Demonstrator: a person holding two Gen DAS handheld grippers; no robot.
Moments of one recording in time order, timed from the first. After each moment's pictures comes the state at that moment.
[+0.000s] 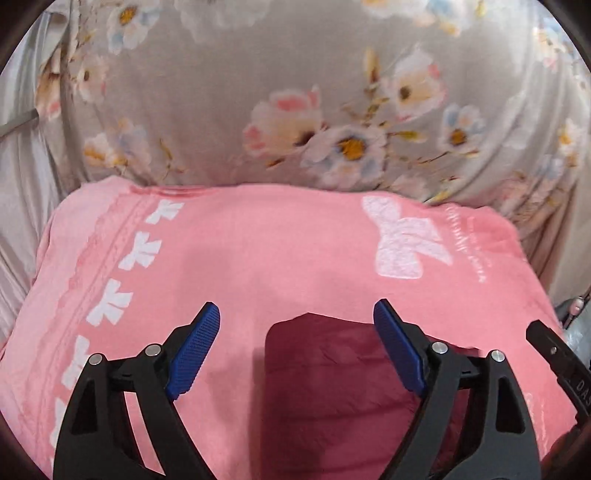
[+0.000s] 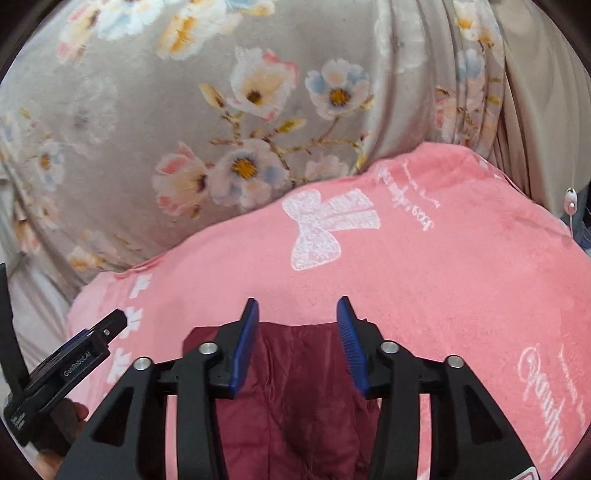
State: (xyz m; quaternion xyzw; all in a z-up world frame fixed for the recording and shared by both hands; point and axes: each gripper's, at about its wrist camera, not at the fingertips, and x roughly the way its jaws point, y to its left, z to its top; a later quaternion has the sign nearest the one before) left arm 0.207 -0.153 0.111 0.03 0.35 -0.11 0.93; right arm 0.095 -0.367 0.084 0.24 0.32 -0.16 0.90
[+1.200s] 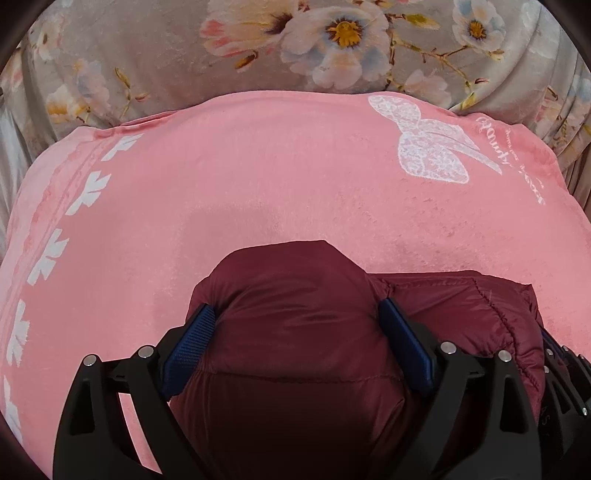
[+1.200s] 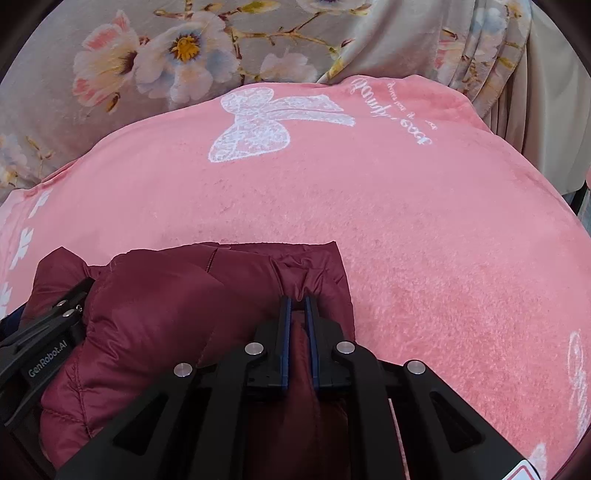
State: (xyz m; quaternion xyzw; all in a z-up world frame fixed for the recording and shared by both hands) left arm 0.236 -0.214 -0.060 0.08 0.41 -0.09 0.90; right arm 0.150 -0.370 -0.081 0.13 0.41 -0.22 0.87
